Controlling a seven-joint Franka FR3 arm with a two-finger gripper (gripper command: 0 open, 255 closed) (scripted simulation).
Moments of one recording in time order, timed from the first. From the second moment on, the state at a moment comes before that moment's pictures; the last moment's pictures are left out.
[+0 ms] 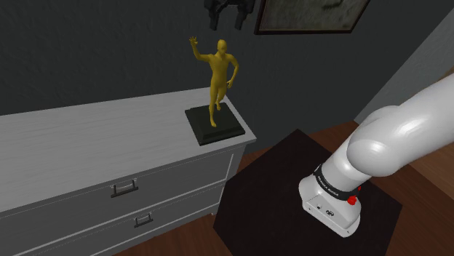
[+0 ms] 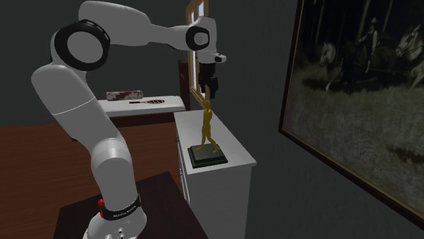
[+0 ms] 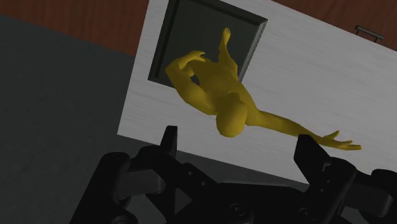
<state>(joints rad) 0.02 -0.30 0.22 -1.95 0.13 1.73 0.22</state>
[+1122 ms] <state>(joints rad) 0.02 -0.30 0.23 -2.05 0.14 1.84 0.22</state>
